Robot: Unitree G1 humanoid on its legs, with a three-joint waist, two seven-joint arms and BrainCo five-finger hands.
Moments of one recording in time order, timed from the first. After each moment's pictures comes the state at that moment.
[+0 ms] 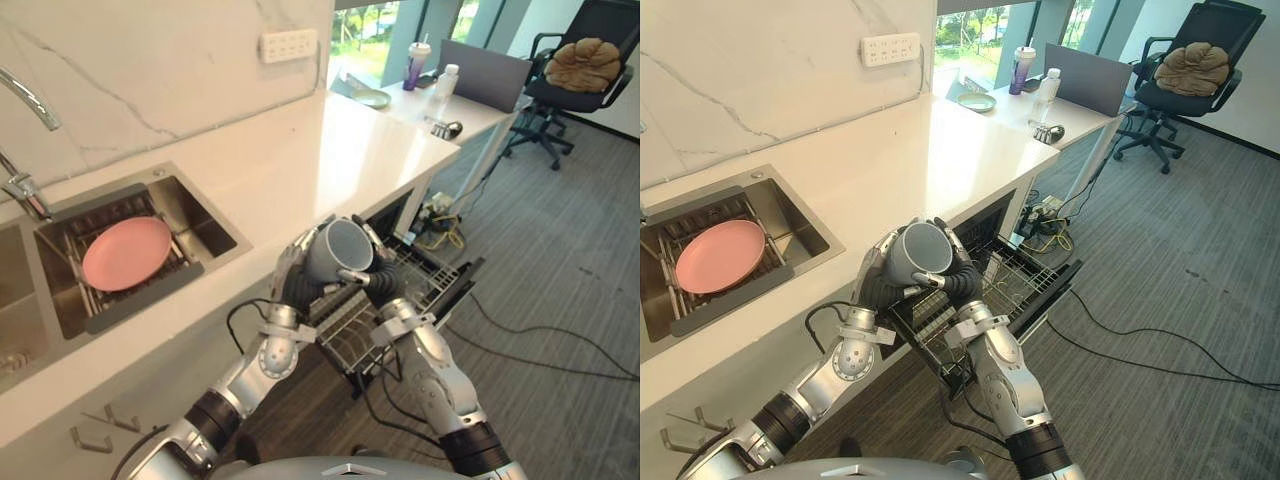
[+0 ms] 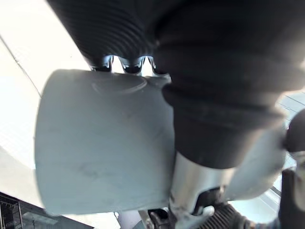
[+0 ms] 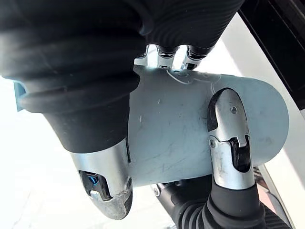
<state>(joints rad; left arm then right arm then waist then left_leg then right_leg) -0.24 0.12 -0.59 0.29 0.40 -0.33 0.63 -0.02 -0.21 0.24 -0.13 0.62 -0.05 0.17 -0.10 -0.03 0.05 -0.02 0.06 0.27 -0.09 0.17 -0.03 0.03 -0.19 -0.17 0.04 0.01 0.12</state>
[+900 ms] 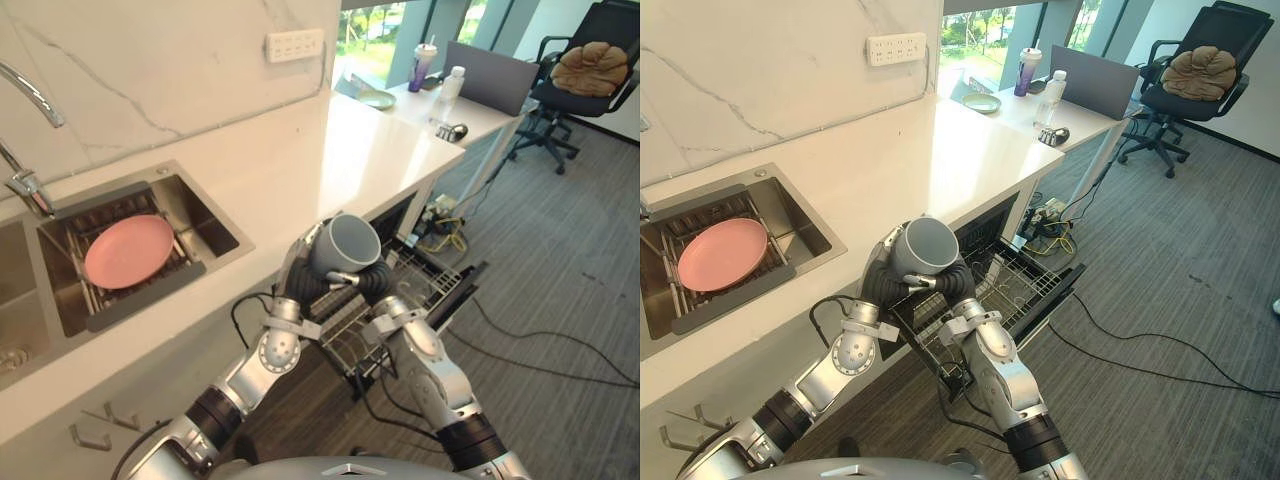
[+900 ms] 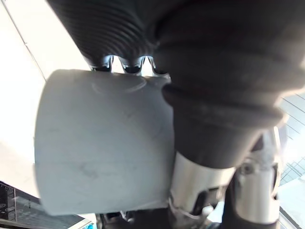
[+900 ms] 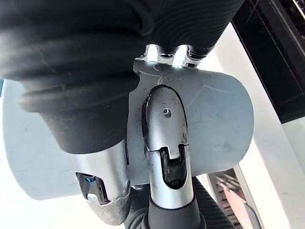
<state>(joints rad) -0.24 0.12 -0.62 0.23 0.30 -0.30 0.56 -0.06 -0.22 0.30 -0.09 0.54 -0.04 0.08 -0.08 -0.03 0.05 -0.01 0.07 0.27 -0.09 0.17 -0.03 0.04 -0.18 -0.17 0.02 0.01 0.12</state>
